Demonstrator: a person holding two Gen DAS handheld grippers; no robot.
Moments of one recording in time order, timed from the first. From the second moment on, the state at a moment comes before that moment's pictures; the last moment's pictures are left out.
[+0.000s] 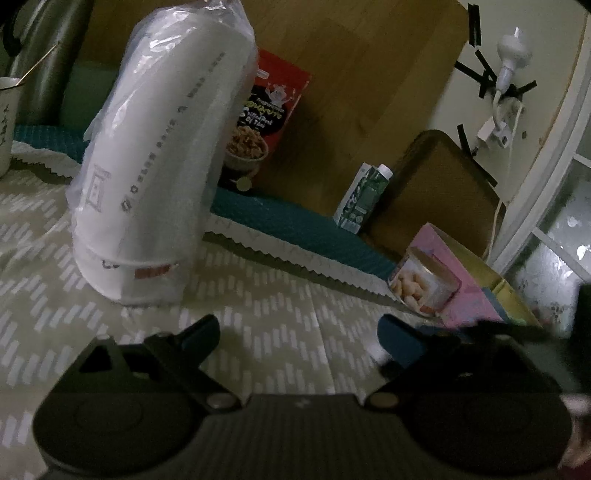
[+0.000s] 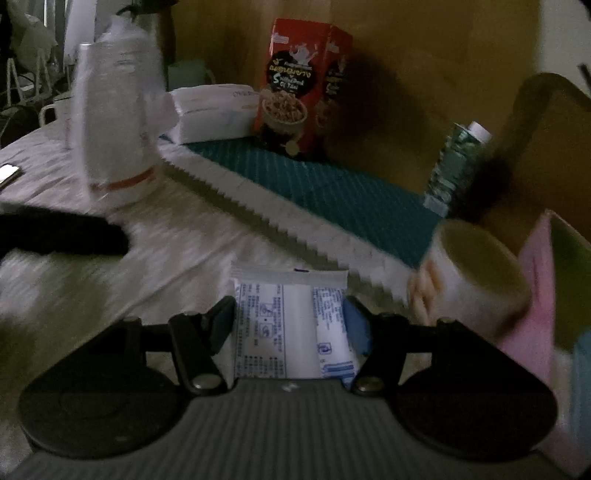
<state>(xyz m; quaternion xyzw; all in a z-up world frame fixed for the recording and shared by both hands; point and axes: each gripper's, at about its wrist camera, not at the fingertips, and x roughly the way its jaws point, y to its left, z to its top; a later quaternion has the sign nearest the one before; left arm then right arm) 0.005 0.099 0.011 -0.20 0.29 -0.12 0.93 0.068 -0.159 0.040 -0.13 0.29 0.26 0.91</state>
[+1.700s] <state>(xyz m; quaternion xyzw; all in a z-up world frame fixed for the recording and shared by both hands) -0.011 -0.003 0.019 -0.18 0.41 -0.22 0.87 -0.059 -0.245 0.006 0.16 0.24 0.29 0.91</state>
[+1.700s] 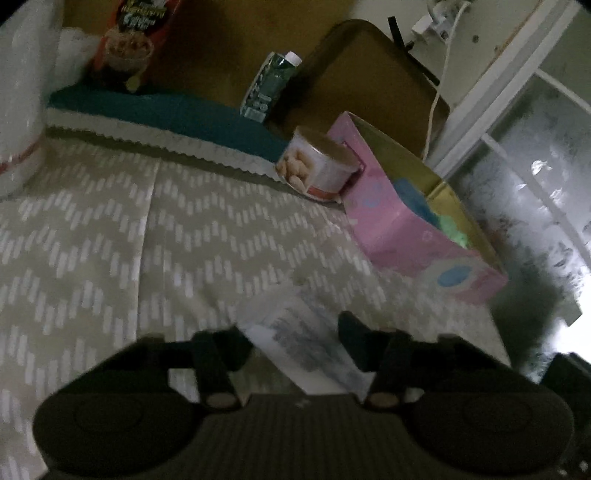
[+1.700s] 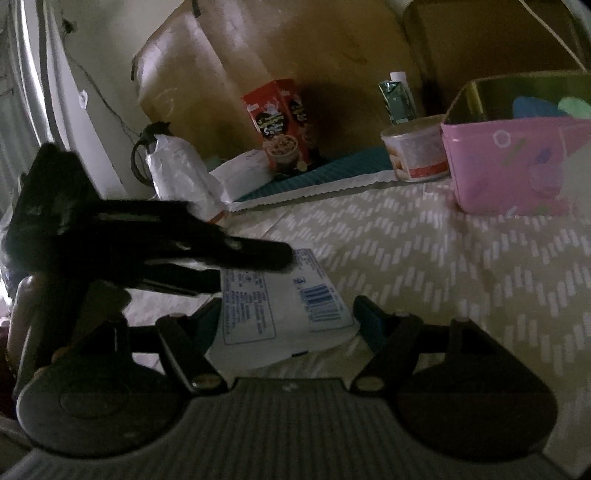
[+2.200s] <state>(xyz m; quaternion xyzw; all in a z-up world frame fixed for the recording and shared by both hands) 0.045 -0.090 0.096 -0.16 0.35 -0.34 0.86 -0.072 -0.296 0.051 0.10 0.11 0.18 0.97</state>
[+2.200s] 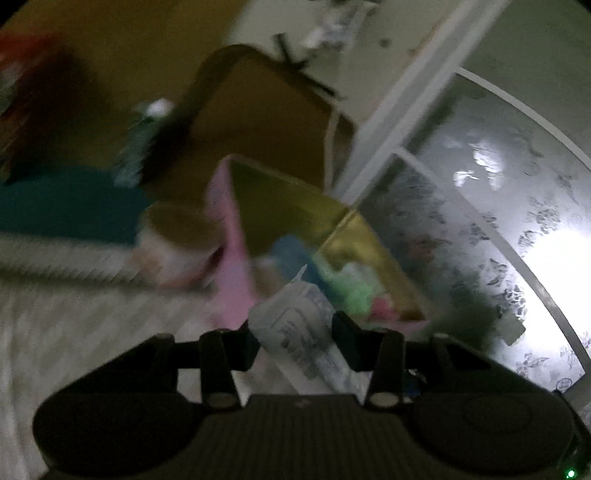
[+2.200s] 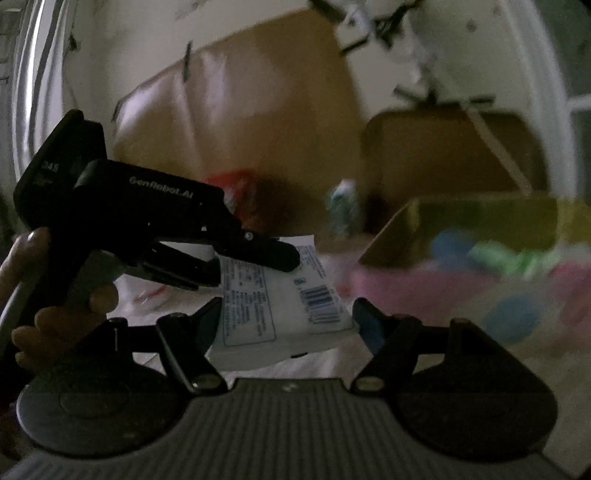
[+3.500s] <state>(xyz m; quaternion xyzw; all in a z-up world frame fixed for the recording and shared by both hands) 0.145 -0.260 0.077 0.06 0.34 -0.18 0.92 0.034 -0.430 0.042 0.11 0.14 -0.08 0.98</state>
